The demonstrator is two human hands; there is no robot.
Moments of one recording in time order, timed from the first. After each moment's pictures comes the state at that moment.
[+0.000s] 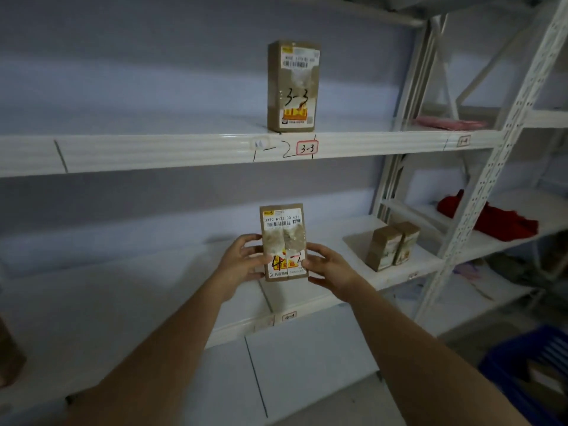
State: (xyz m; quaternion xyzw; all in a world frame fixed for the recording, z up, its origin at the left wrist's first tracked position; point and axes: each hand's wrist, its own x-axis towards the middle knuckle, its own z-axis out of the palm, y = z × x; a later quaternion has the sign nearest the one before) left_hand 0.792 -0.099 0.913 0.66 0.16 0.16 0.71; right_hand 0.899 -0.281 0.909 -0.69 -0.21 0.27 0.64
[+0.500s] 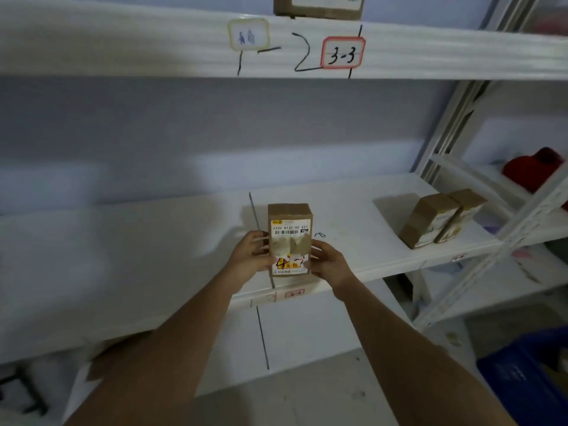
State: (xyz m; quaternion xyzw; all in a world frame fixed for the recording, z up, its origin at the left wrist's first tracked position) left_hand 0.891 -0.065 0.778 0.64 0.24 0.13 0.72; right_hand 0.996 -0.227 0.777 -0.68 -0.16 0.32 0.64
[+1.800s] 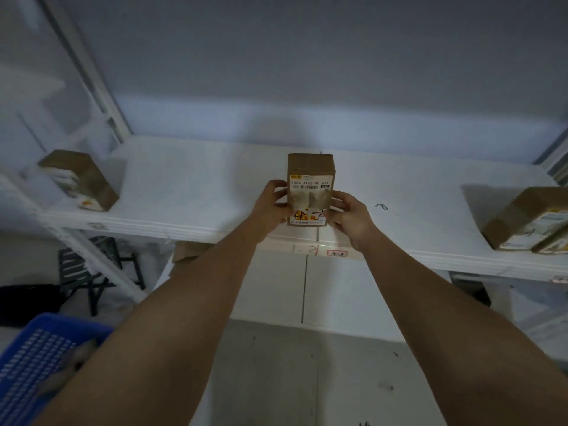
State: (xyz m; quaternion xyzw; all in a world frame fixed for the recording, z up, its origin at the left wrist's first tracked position) left_hand 0.843 -0.086 0.789 0.63 0.34 0.24 0.66; right_hand 0.989 -0.193 0.779 -0.64 -0.25 0.40 0.60
